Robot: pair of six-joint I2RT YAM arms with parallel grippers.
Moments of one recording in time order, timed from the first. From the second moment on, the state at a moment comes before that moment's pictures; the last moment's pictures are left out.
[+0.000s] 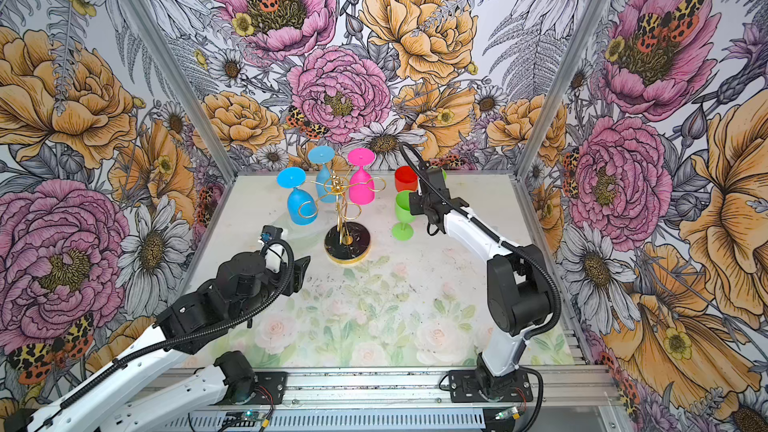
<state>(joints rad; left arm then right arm) -0.79 0.71 0.82 -0.63 -0.41 -0.27 0.33 1.74 1.34 -0.30 0.11 0.14</state>
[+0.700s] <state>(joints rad) -0.73 0.64 0.81 -0.67 -0.39 -0.29 0.33 1.79 1.38 -0.26 0.16 0.14</state>
